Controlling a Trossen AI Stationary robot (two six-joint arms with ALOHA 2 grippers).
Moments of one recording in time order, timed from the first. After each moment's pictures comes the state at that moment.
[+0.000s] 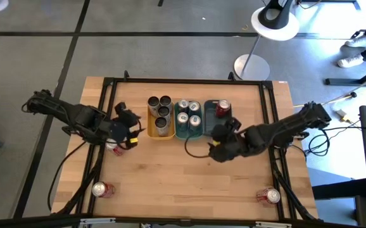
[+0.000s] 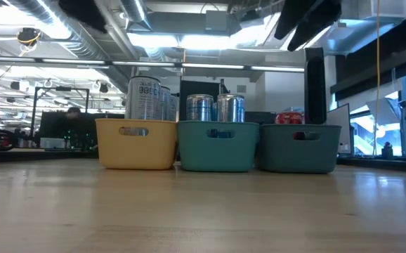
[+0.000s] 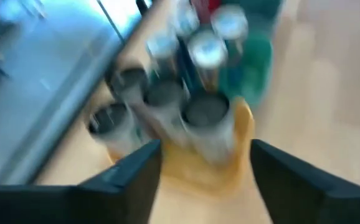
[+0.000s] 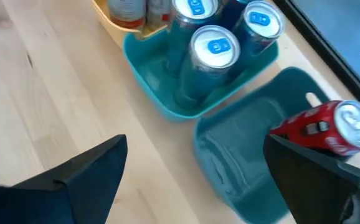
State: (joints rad) left arm -0.36 1.02 1.06 -0.96 -0.70 -0.43; right arm 0.37 1.53 1.40 -1.06 0.59 0.77
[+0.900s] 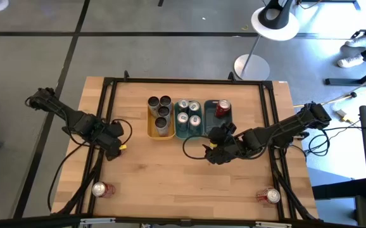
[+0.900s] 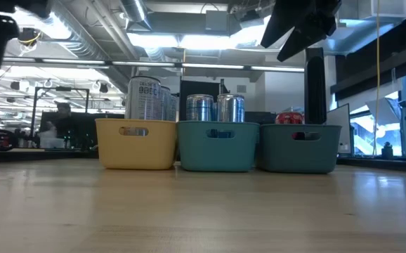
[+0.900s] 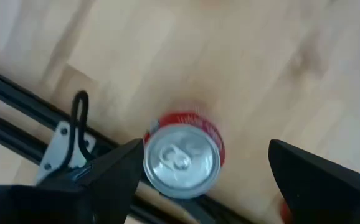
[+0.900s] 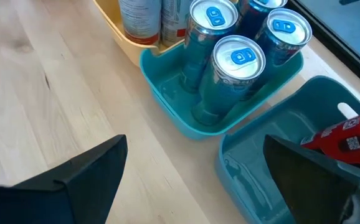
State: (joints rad) left arm -0.50 1.02 1.00 -1.46 -0.18 -1.04; right arm 0.39 1.53 1.28 -0.83 0.62 0.78
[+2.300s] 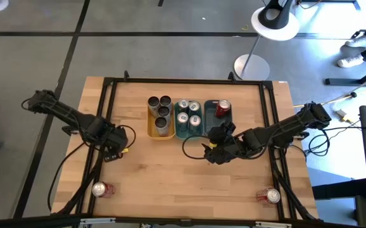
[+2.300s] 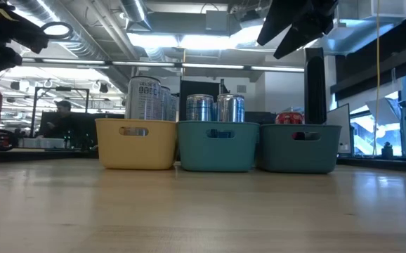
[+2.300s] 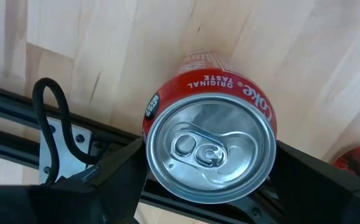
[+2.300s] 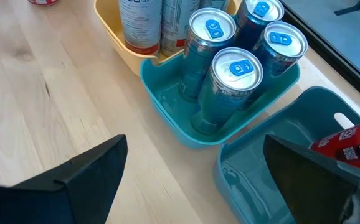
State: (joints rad) left arm -0.40 1.03 0.81 -1.38 -0.02 -0.75; right arm 0.39 1.53 1.28 -0.81 0.65 0.75
